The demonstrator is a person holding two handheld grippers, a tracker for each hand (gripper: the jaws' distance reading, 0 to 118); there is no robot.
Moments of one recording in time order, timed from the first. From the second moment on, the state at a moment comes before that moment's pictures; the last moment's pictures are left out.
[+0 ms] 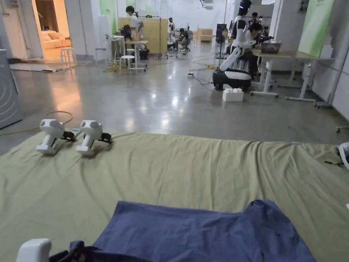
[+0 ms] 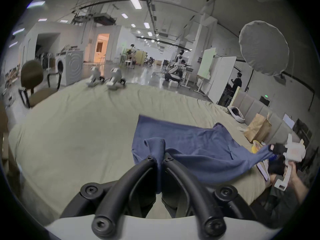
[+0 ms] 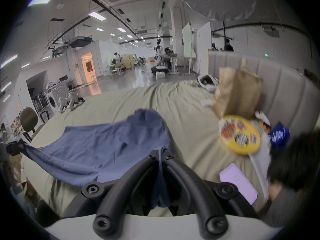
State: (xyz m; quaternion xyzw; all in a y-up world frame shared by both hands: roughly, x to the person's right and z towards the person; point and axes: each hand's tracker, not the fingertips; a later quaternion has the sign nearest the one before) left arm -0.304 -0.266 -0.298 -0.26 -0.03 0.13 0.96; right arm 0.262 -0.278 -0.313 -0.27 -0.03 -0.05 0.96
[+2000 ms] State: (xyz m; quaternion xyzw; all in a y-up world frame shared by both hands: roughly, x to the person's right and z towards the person) left arm -0.275 -0.226 -0.126 -0.20 0.02 0.05 0.98; right arm 0.163 -0.210 -0.121 -0.12 0.05 0.06 0.99
